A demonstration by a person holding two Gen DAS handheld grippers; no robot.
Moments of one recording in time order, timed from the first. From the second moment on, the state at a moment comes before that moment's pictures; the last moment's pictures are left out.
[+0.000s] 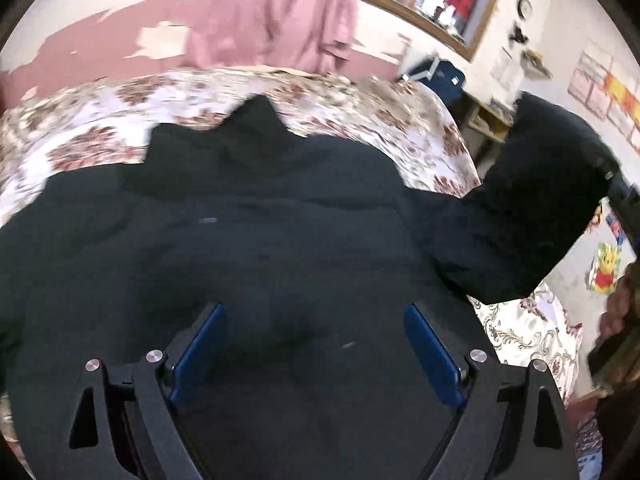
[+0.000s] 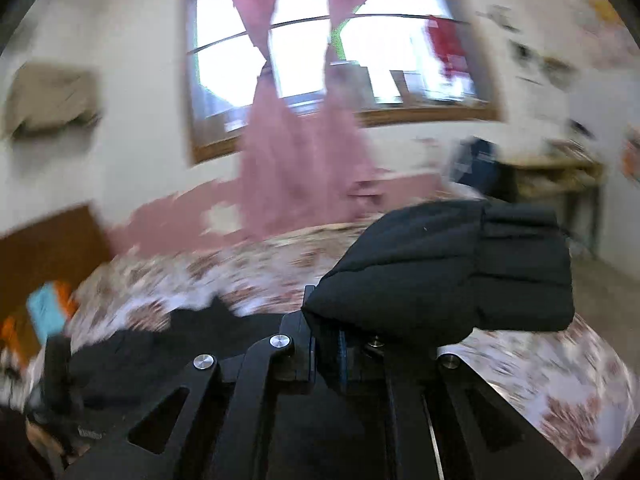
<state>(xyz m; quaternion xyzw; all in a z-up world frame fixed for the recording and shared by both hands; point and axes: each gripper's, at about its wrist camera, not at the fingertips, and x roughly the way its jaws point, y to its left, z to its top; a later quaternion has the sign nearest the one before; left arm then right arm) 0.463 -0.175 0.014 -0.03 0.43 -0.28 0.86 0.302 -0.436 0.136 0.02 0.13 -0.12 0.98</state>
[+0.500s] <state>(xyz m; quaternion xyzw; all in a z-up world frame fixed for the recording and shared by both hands) 0.445 -0.025 -0.036 -0.17 0.45 -0.29 0.83 0.345 -0.197 -0.021 -0.26 0.41 0.04 0.88</state>
